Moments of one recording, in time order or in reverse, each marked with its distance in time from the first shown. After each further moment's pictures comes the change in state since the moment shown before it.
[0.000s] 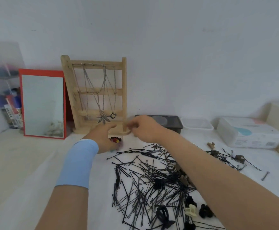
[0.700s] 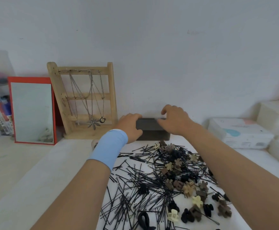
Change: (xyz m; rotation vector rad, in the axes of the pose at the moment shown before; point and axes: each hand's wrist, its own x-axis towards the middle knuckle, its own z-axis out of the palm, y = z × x) left_hand 0.043 0.107 0.042 0.153 0.076 0.260; right_hand -0.021 0.088 -0.086 -0.456 0.327 0.171
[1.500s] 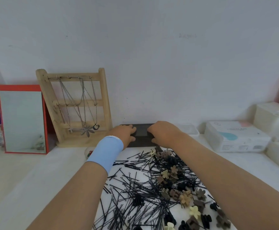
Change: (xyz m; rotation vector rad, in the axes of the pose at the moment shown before) left_hand 0.026 0.000 0.003 0.422 -0.275 0.037; right_hand 0.006 -0.006 0.023 -0.334 -0.163 -0.326
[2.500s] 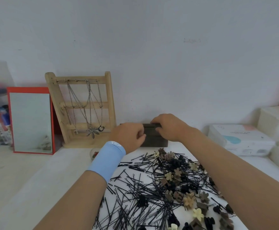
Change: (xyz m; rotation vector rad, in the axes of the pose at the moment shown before) left_hand -0.031 0.004 0.003 -0.239 0.518 0.128; right_hand 0.003 0.018 -0.022 0.307 0.084 0.017
